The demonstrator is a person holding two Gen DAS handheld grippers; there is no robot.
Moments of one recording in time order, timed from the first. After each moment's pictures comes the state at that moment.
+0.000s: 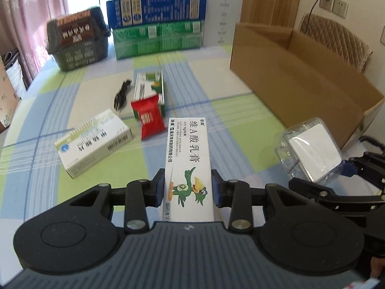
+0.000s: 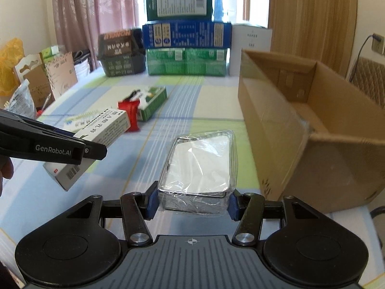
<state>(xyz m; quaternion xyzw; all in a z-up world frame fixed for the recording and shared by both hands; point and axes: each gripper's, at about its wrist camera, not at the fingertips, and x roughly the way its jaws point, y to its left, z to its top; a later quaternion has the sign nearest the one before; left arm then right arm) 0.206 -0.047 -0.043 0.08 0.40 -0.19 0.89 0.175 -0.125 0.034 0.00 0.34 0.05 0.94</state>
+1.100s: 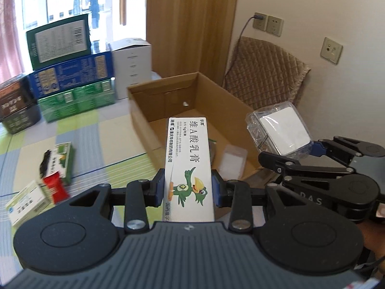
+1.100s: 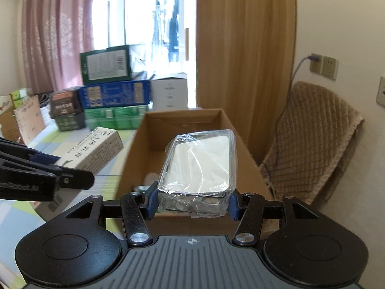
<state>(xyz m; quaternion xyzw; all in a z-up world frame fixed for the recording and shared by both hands) 0.161 -0.224 0.058 0.08 0.35 -0.30 0.89 0.154 -0.296 0.124 0.01 0.28 -0.03 0.96</state>
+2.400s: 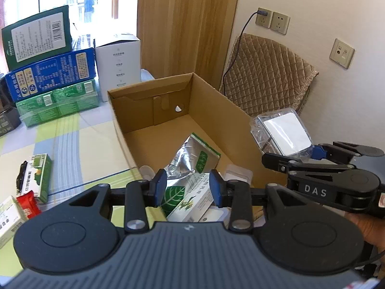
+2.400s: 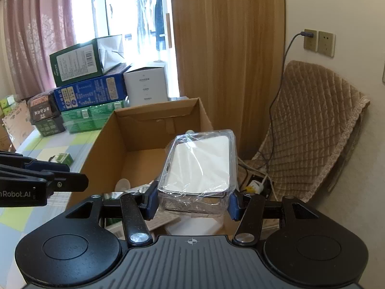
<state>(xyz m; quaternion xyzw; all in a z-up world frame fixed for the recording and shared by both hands) 0.214 -0.270 0.038 0.07 0.36 -0.30 0.88 0.208 -0.356 0.112 0.05 0.31 -0.03 0.95</state>
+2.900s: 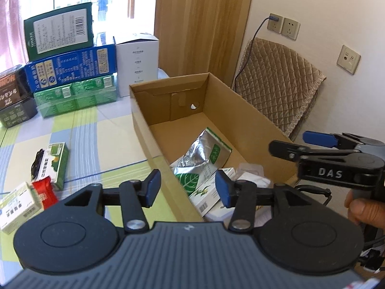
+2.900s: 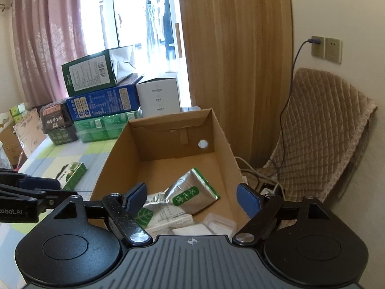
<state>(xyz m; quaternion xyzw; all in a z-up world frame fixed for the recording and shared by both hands) 0.201 -0.236 0.043 0.05 0.36 -0.27 0.89 0.196 -0.351 0.121 0.07 0.28 -0.01 0.96</state>
